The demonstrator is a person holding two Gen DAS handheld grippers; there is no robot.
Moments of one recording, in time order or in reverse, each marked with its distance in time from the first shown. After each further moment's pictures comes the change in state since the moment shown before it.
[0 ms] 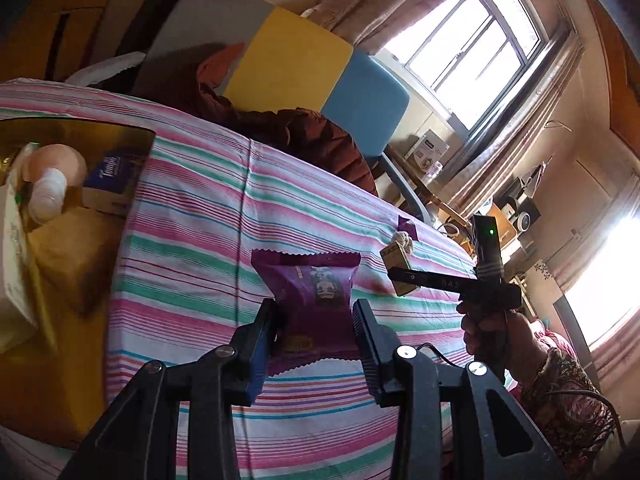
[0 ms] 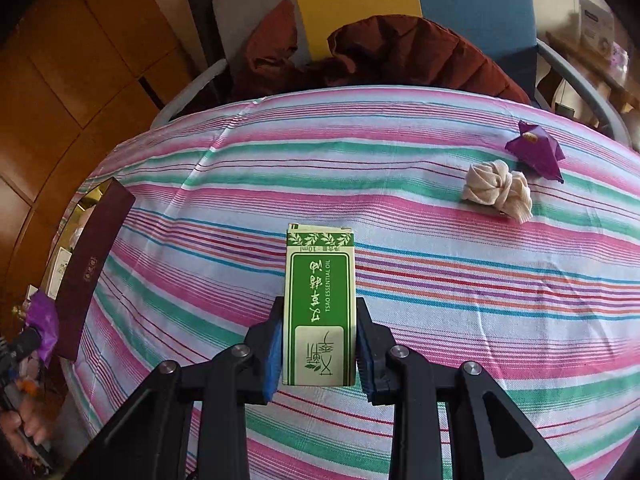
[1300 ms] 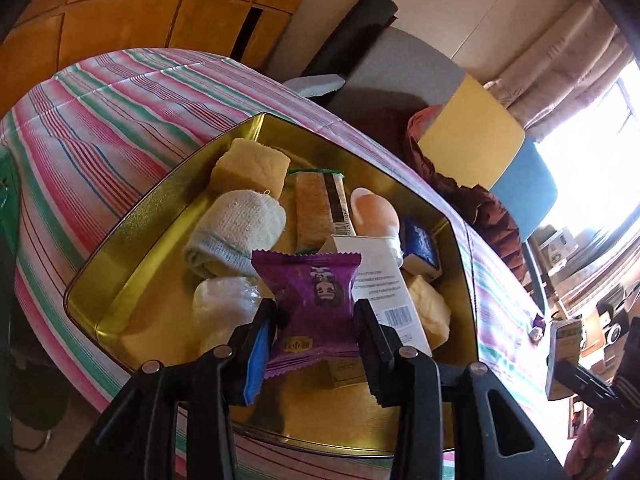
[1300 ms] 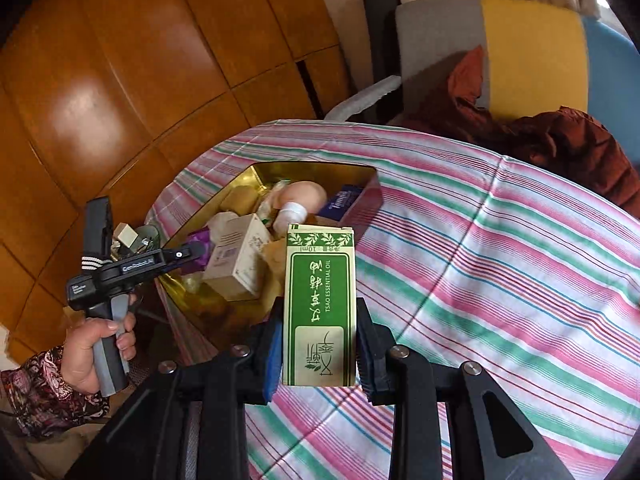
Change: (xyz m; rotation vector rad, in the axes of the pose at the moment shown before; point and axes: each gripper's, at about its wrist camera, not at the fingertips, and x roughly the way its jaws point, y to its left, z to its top) left arm -0.113 0.179 0.009 -0.324 -0.109 0.444; right arm -0.029 0.262 -0.025 -0.322 -0.069 0.301
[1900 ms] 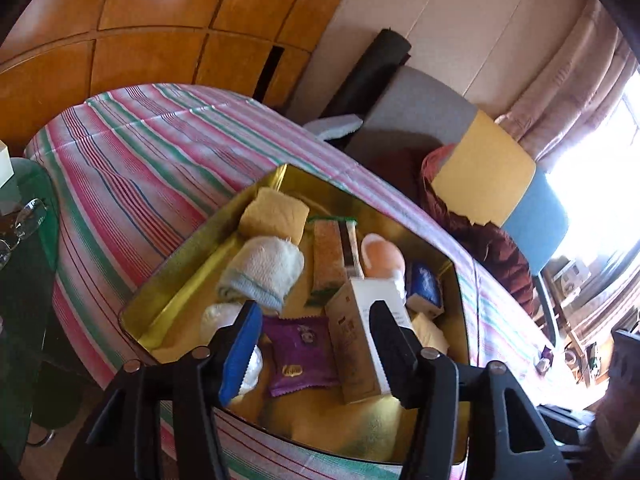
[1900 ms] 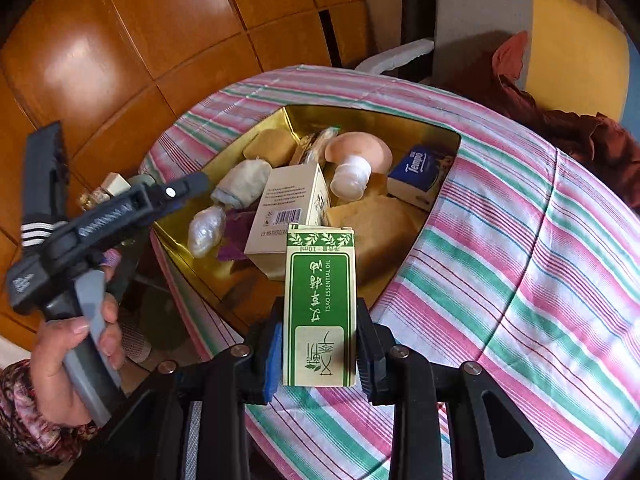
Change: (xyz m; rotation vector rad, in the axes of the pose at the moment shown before) left arm -0.038 -0.002 0.004 -0.044 -0.158 0.057; right arm 0.078 0.073 0.008 -0.058 0.188 -0.062
